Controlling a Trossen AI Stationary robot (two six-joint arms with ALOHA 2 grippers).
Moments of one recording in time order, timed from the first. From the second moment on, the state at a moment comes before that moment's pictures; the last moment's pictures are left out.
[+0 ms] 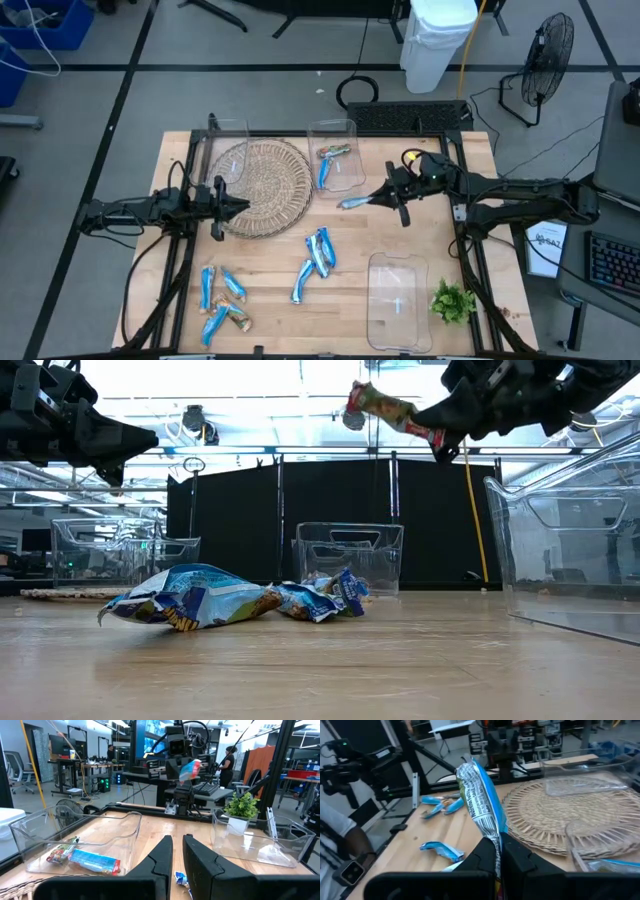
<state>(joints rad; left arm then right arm) -0.01 0.01 0.01 0.08 -0.11 -0.08 -0.29 0.99 0.52 0.25 -0.47 0.11</state>
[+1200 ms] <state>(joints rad) -0.01 0.01 0.01 0.08 -0.11 -0.08 -0.29 1.04 0.52 0.38 -0.08 0.09</state>
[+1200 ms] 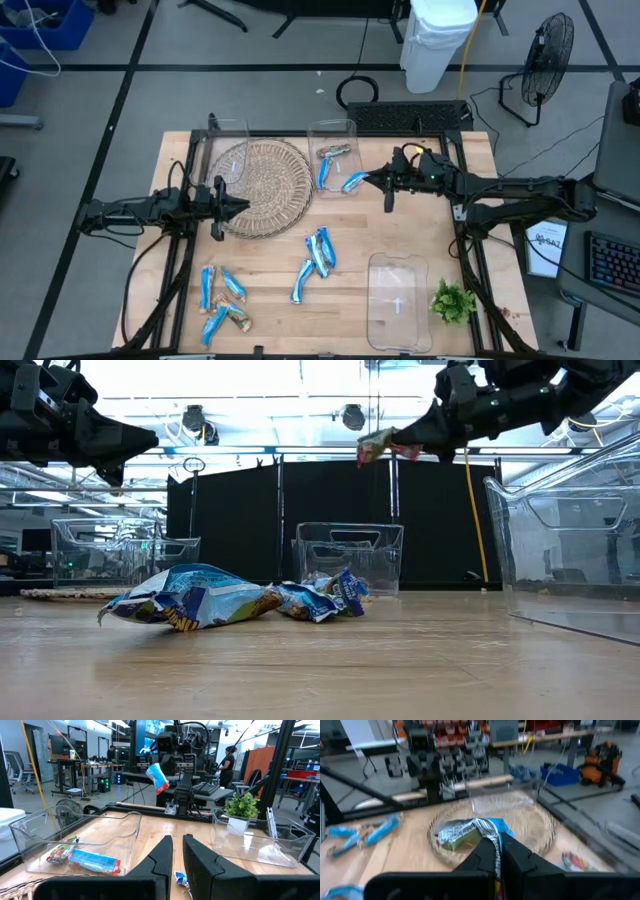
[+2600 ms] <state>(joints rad) -0.01 0.01 0.01 0.08 -0.11 -0.08 -0.43 1.39 0.72 0.52 -0.14 0.07</state>
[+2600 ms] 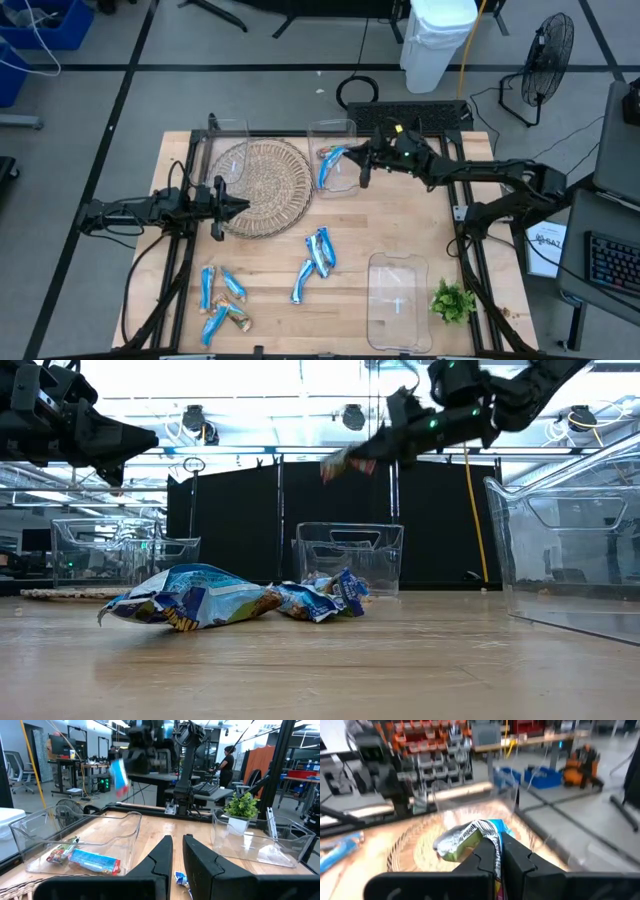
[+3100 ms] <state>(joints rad) -0.01 0.01 0.01 0.08 -0.11 -0.08 -0.41 1.53 0.72 0.44 -0.14 0.13</state>
